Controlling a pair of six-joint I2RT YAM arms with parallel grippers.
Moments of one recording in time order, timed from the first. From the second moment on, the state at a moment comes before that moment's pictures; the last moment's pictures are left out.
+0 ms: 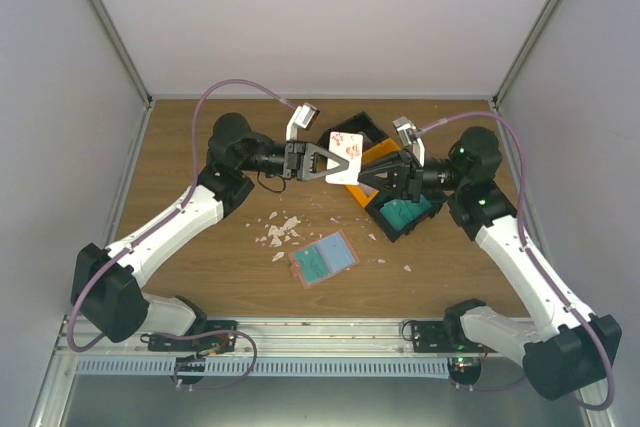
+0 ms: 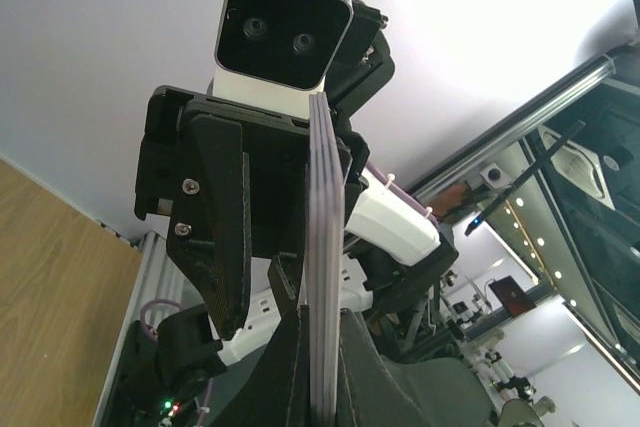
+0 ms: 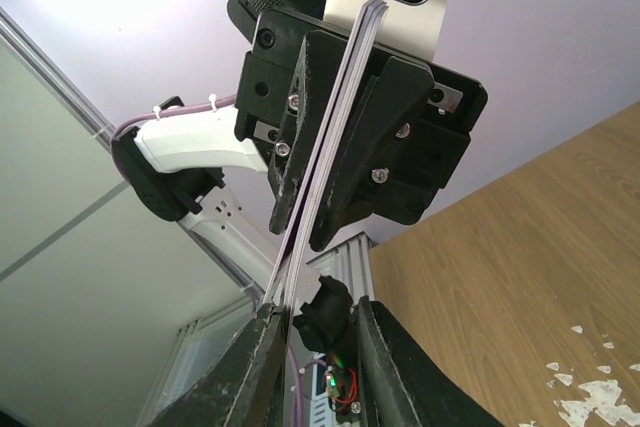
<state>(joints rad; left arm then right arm) -0.58 1.36 1.12 0.48 1.14 -1.11 0.33 1.07 0.95 0.14 -1.24 0.60</state>
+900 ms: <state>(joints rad) -0.58 1.33 1.20 0.20 0.98 -0.88 0.40 1.12 1.01 0.02 -1.15 0.70</state>
